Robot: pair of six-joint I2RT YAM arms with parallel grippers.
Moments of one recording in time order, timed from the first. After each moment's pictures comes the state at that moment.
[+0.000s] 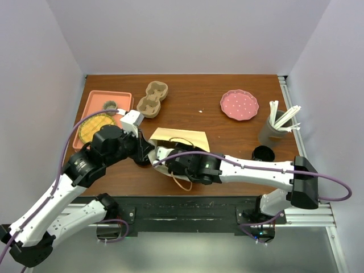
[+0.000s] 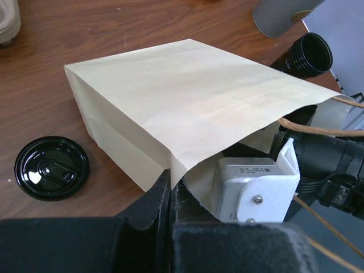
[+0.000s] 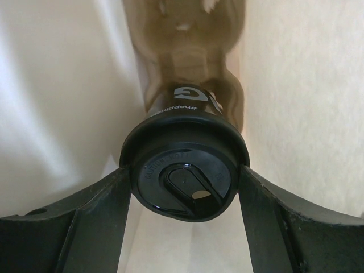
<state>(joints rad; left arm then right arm) -0.69 0.77 0.99 -0.69 0.05 -0.40 1.29 1.48 1.17 -0.64 0.66 -0.33</state>
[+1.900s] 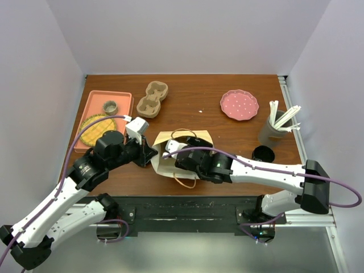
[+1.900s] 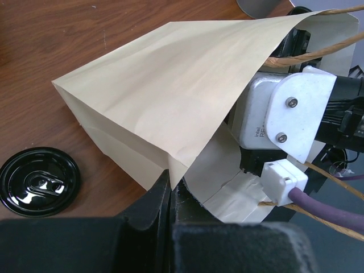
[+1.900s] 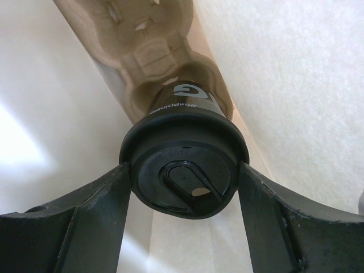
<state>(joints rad) -0.70 0.72 0.87 -0.59 0.13 -0.32 1.22 1.37 1.03 -0.52 0.68 -0.29</state>
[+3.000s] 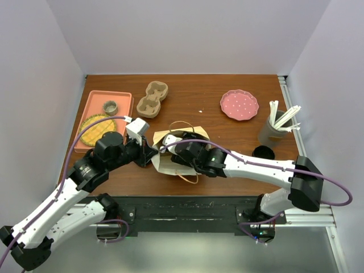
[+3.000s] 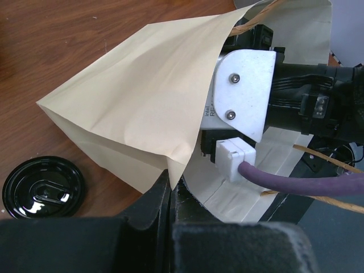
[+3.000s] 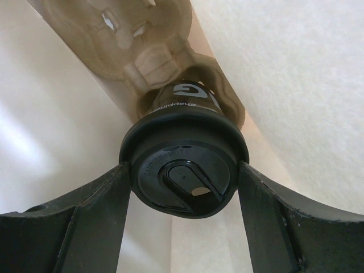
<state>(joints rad) -0.70 0.71 0.84 -0.54 0.13 -0.28 1.14 1.43 1.03 -0.39 0.58 -0.33</state>
